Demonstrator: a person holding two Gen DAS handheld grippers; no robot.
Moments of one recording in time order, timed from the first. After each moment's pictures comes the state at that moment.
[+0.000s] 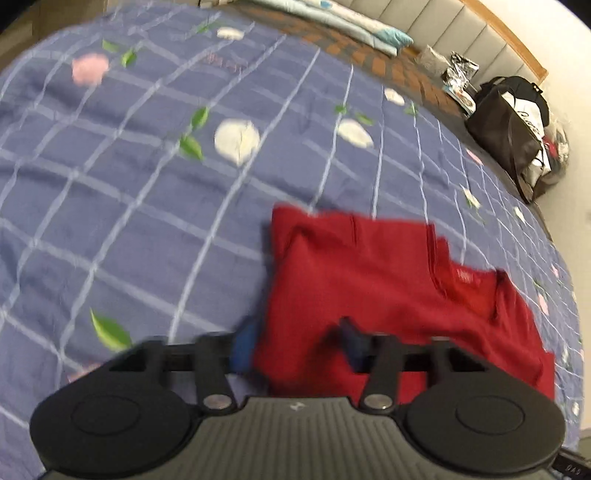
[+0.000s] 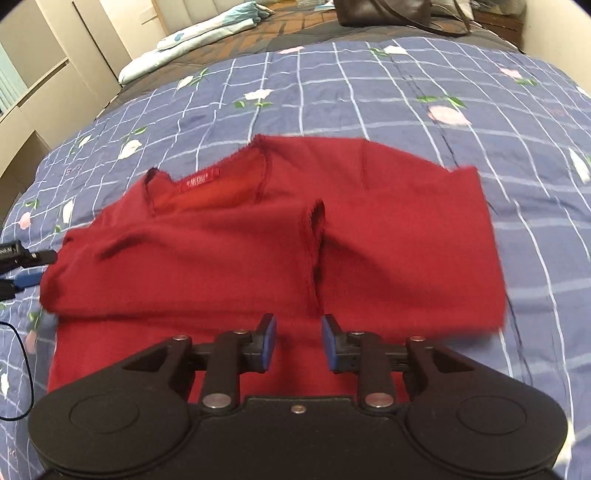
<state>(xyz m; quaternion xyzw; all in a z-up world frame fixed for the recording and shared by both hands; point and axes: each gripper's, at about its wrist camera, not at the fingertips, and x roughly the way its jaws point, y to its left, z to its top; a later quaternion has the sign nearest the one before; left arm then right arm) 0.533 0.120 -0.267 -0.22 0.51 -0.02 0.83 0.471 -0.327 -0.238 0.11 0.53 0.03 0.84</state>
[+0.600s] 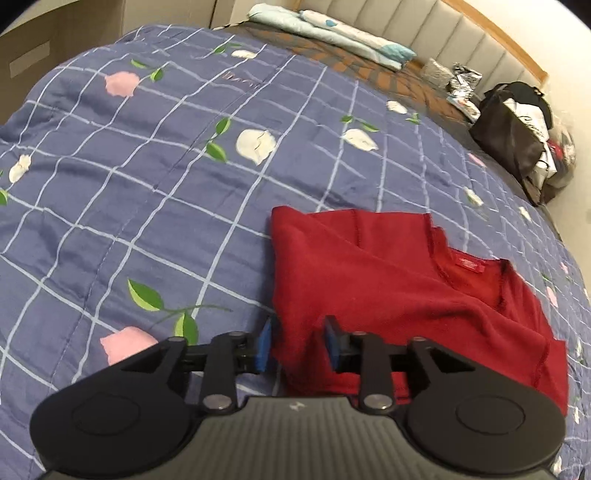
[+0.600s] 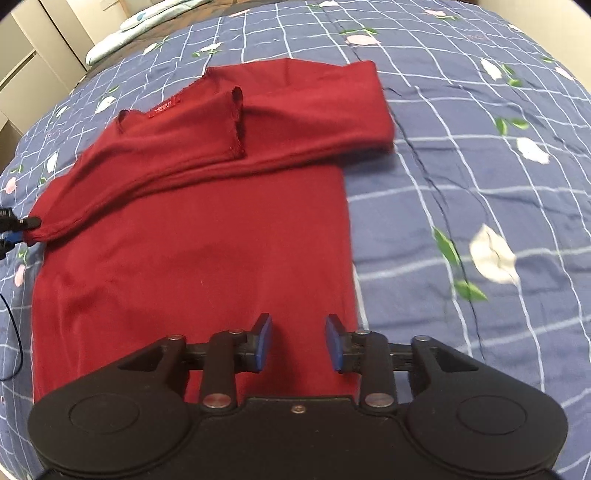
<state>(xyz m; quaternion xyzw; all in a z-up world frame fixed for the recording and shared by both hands) 0.491 0.112 -0.249 -0.19 0.48 0.01 0.86 0.344 -0.349 -0.235 0.12 0.57 -0.02 0.81</state>
